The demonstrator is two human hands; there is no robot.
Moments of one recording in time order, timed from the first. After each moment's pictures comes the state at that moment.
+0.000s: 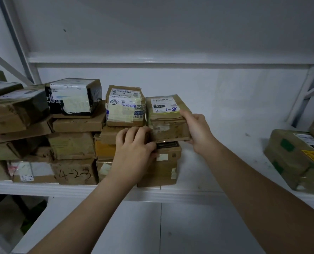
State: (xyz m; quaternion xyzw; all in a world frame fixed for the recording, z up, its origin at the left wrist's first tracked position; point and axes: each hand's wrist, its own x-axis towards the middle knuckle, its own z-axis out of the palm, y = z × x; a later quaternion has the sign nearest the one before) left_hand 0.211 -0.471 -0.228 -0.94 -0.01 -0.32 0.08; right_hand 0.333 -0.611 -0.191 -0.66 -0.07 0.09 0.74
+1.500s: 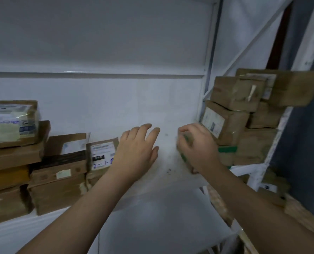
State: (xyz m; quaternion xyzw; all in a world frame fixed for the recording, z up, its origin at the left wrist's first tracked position) left_hand 0.276 -0.668 -0.204 -0.90 0.20 -0.39 -0.01; right_hand 0.292 -0.854 -0.202 -0.87 -0.14 -0.37 0.29
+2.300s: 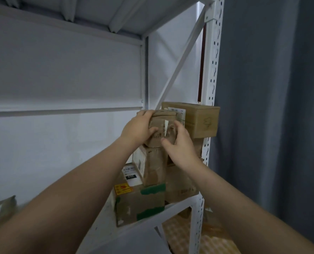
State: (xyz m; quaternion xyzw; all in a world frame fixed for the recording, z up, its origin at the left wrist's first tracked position) left_hand 0.430 -0.910 -0.081 -0.88 0.29 -0.29 -0.22; right_hand 0.339 -1.035 -0.120 -0.84 -0.05 -0.33 0.44
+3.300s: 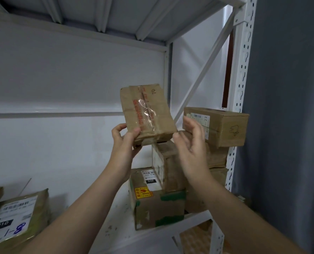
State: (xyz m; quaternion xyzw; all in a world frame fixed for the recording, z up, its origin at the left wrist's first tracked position) left_hand 0.351 -0.841 -0.110 -0.56 0.15 -0.17 -0.80; right_hand 0.327 -0.996 -0.121 -0.69 -0.21 -0.36 0.60
